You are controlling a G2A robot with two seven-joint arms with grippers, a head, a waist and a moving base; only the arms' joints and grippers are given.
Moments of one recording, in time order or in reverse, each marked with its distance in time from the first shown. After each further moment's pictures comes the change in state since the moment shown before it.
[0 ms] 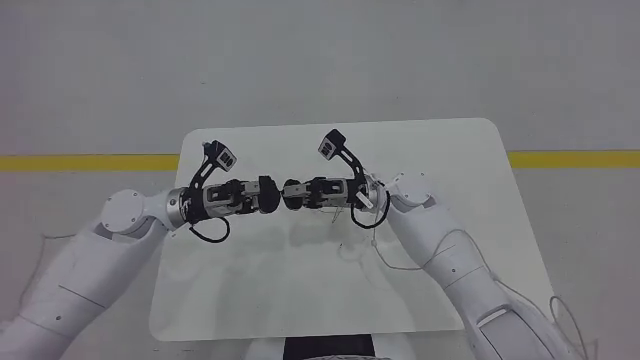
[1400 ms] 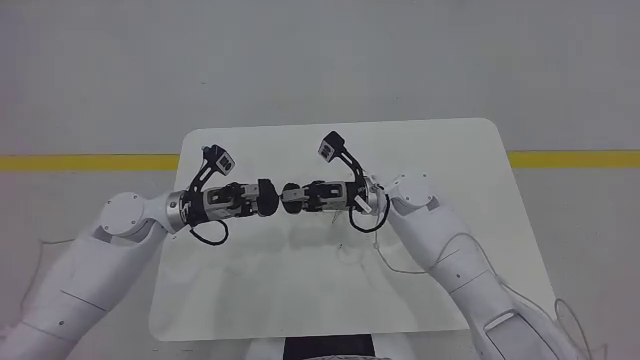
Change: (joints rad) left arm 0.041 -0.025 -0.053 0.002 0.048 0.043 -0.009; right arm -0.017 0.036 -0.025 -0.081 -0.046 0.030 -0.051
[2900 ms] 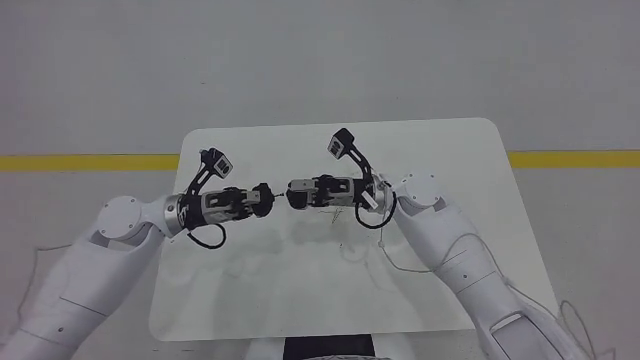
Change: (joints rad) left arm 0.051 -0.016 -0.066 -0.017 0.030 0.016 -0.019; right arm -0.017 0.036 0.031 -0.013 0.022 0.013 -0.041
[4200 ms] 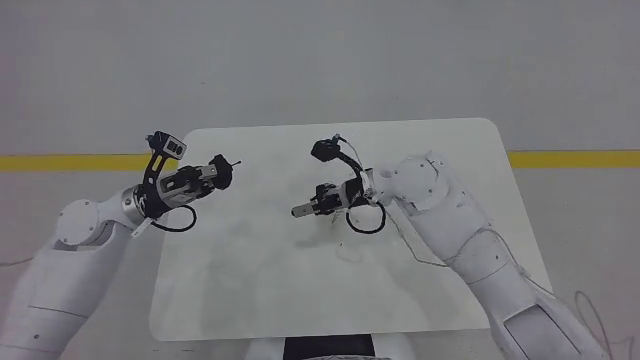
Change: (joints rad) left arm 0.085 -0.016 -0.216 0.046 -0.059 -0.111 0.005; right arm 0.084 0.059 -0.075 -0.199 -0.785 0.030 0.039
